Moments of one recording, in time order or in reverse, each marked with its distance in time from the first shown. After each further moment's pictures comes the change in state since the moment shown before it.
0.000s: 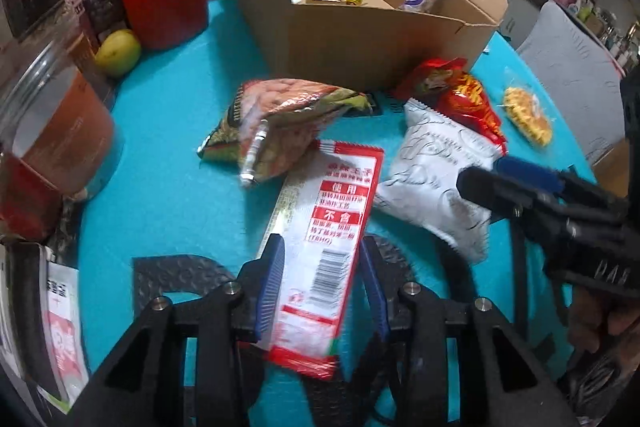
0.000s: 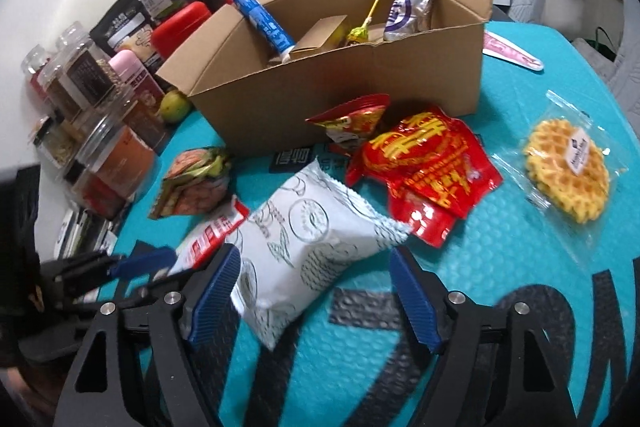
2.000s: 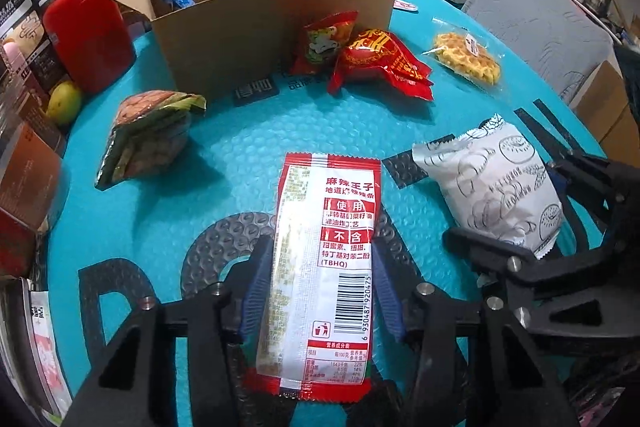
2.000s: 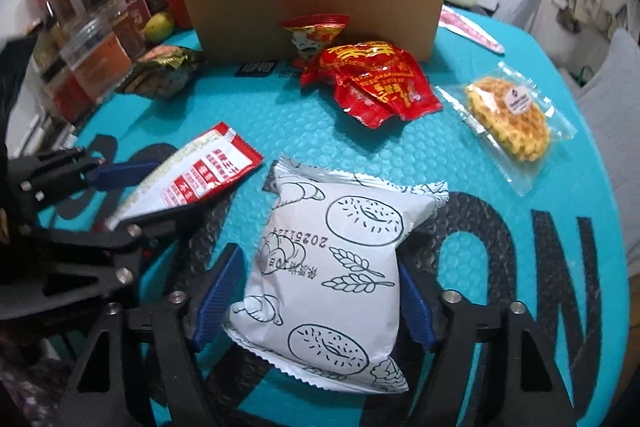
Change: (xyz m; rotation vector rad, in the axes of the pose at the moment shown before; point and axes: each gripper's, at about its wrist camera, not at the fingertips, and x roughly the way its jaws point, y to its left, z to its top) left arm 0.006 -0.068 -0.023 0.201 -0.020 -0.040; right arm -0.025 -0.014 -0.066 -0.197 0.079 -0.193
